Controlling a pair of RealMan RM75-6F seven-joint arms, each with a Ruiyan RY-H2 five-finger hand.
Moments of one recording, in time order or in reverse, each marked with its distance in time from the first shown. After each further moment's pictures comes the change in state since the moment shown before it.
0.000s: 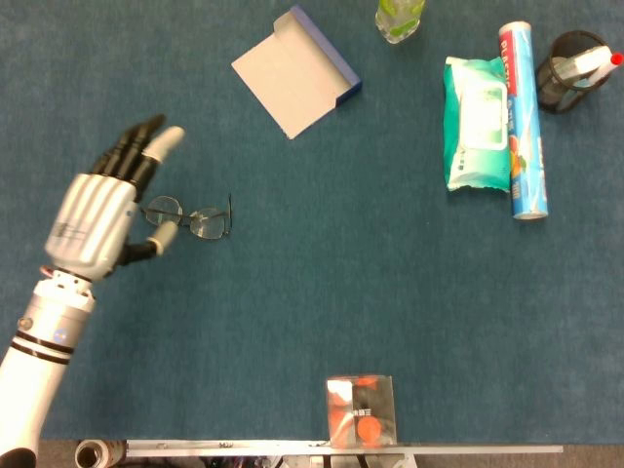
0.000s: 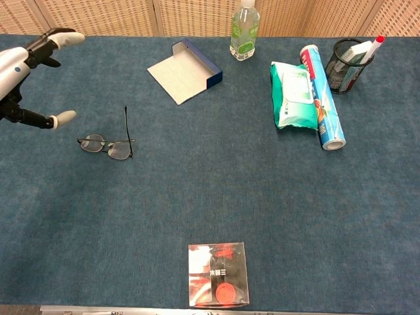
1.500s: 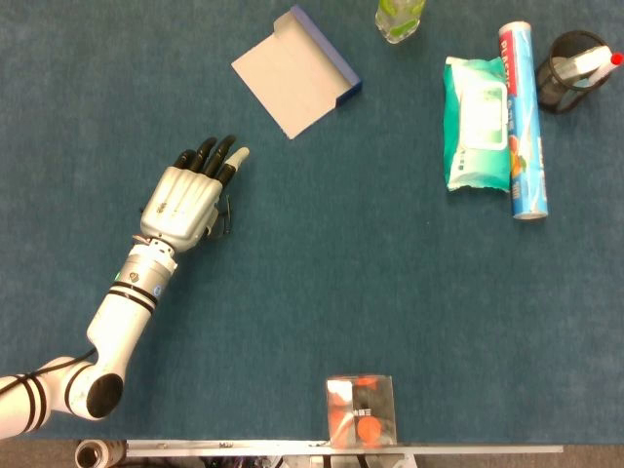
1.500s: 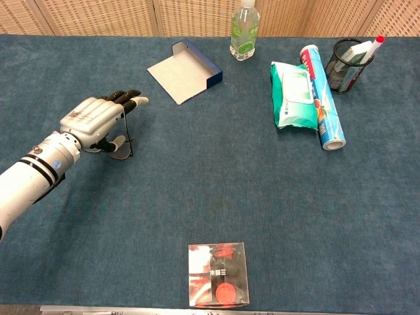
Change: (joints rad) left arm -0.176 -0.415 -0.026 0.520 -0.221 -0.248 0.361; right arm -0.002 -0.007 -0.004 0.028 0.010 -0.007 0.026
